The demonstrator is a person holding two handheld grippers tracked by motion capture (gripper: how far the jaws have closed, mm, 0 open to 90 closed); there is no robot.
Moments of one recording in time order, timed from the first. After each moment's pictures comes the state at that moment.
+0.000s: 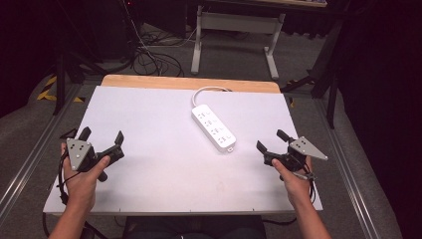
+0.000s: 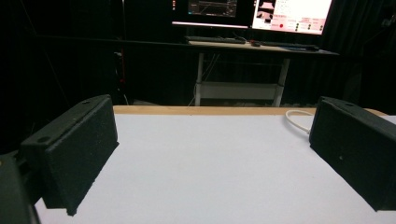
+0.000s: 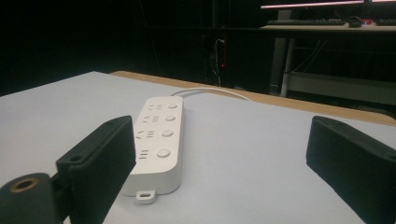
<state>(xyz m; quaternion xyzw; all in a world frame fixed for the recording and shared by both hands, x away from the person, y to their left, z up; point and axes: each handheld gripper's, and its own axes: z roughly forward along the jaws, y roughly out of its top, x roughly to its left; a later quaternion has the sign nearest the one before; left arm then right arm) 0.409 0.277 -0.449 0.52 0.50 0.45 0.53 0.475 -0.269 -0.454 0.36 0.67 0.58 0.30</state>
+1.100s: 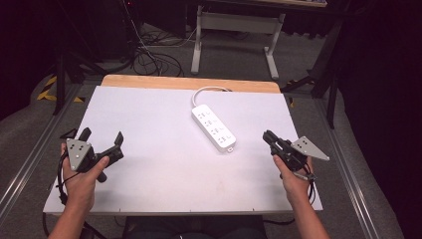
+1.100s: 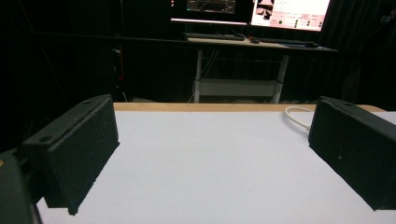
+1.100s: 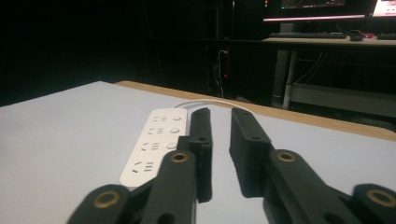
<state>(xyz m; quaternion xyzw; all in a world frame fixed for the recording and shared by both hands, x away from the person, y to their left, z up) 0.408 0.279 -0.450 0.53 0.50 0.44 0.52 0.471 -0.267 -0.447 0.34 0.66 0.59 0.31</state>
